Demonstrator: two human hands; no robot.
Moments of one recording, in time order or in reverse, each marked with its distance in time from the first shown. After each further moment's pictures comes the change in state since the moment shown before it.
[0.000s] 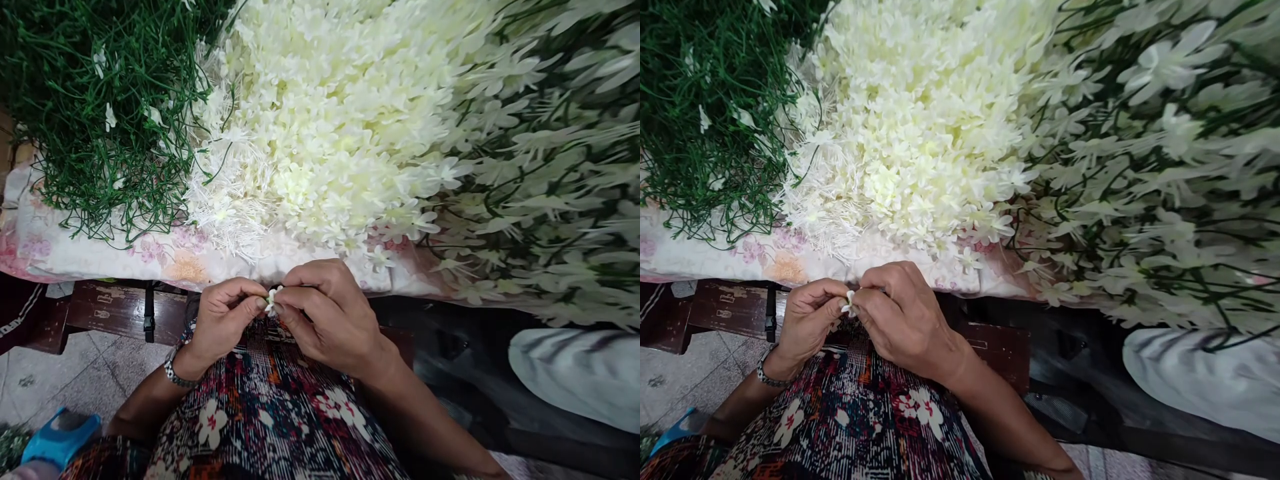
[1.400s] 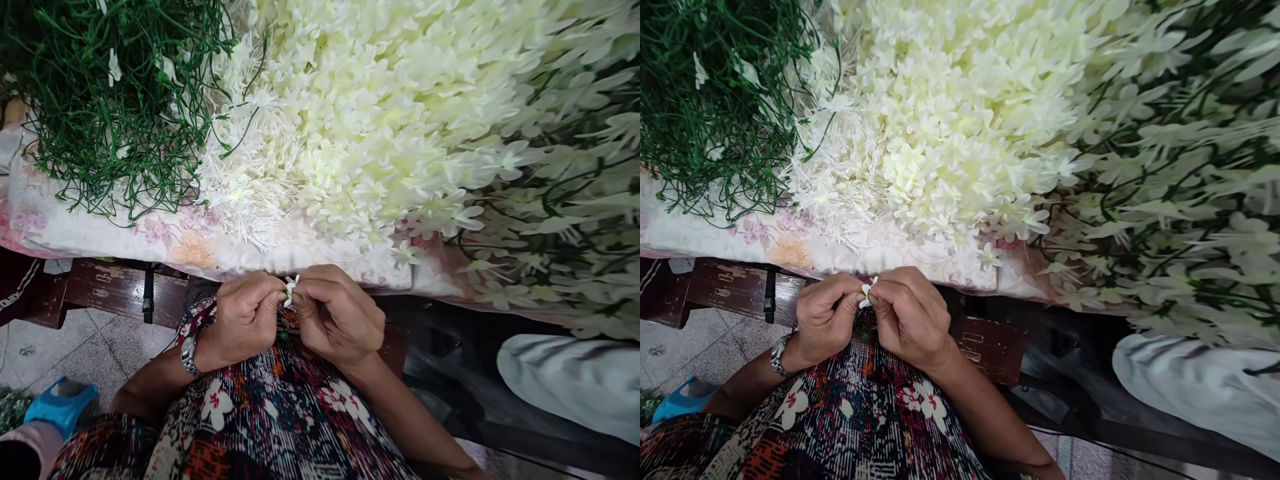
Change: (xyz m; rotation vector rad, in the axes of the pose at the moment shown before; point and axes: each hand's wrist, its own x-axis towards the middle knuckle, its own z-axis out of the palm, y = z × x) left_hand -0.004 -0.003 0.011 0.725 0.066 0.509; right_hand -0.019 -0.004 0.027 0.170 0.212 0.161
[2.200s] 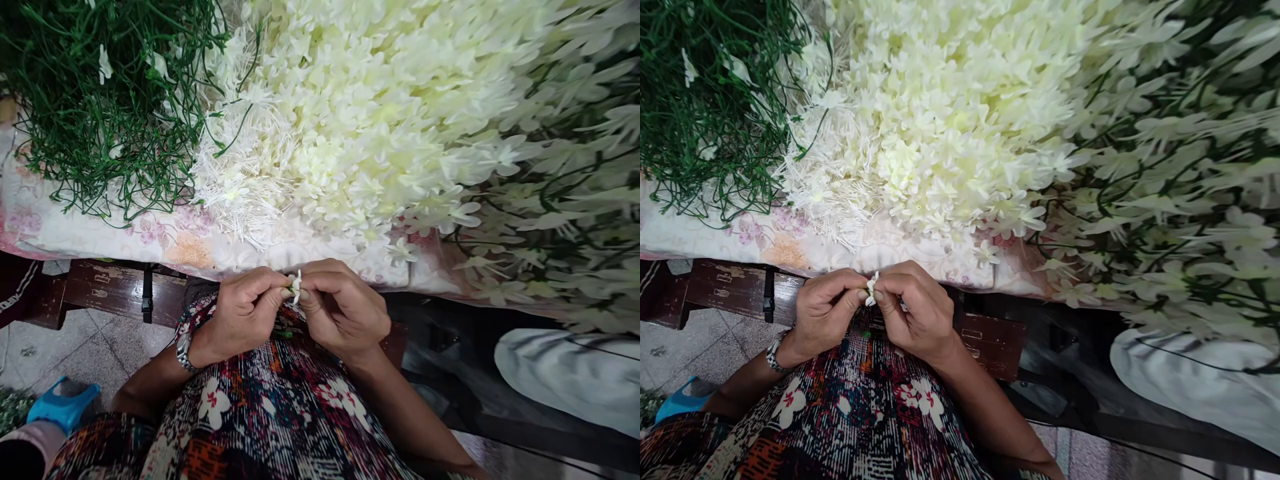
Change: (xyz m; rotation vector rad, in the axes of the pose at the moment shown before) left_hand 0.008 0.001 -0.001 -0.117 -0.111 -0.055; right_hand -0.003 0.009 -0.005 0.094 -0.030 0.112
